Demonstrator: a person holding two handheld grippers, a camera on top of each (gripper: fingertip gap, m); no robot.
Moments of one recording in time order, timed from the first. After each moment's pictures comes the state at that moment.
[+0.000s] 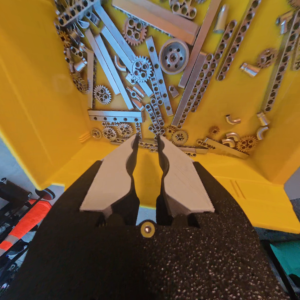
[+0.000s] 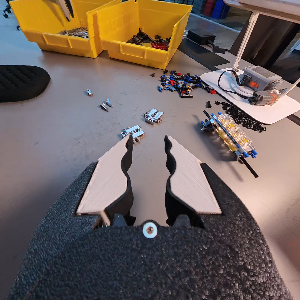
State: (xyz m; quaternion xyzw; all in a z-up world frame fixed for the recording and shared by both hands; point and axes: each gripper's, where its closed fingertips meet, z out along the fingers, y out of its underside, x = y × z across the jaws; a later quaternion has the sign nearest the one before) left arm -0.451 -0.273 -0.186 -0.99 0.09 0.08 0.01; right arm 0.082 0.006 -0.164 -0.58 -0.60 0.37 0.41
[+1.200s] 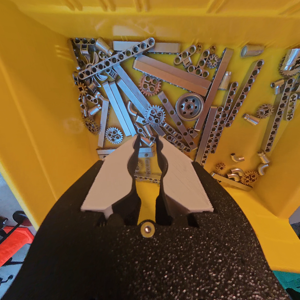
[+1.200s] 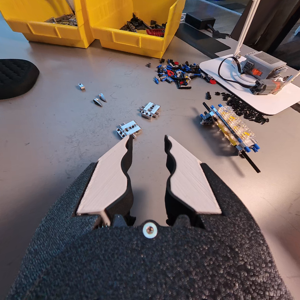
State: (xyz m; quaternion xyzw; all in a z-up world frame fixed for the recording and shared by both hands) left arm -0.464 -0.222 -0.208 -0.99 0.08 0.03 0.06; right arm 0.078 0.012 -0.174 -0.60 -0.60 0.36 0.39
